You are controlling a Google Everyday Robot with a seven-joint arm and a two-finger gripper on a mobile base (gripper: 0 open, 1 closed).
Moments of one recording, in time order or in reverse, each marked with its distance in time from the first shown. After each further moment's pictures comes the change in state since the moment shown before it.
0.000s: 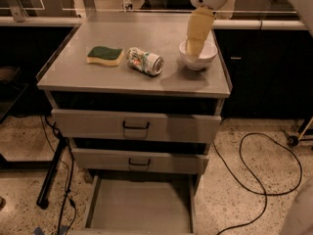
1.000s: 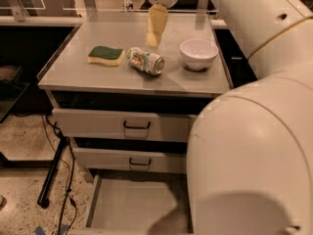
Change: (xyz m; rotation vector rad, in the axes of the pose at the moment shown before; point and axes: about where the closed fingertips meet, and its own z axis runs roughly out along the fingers) arm -0.095 -0.043 0.049 -0.017 -0.084 -0.076
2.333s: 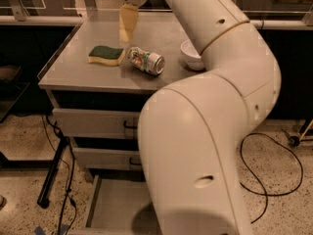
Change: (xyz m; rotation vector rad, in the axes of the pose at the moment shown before) arm -0.078 -0.037 0.041 0.047 -0.068 -0.063
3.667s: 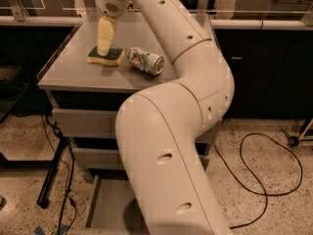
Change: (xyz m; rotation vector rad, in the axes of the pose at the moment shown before) arm -0.069 0.000 0.061 -0.073 -0.170 -0.065
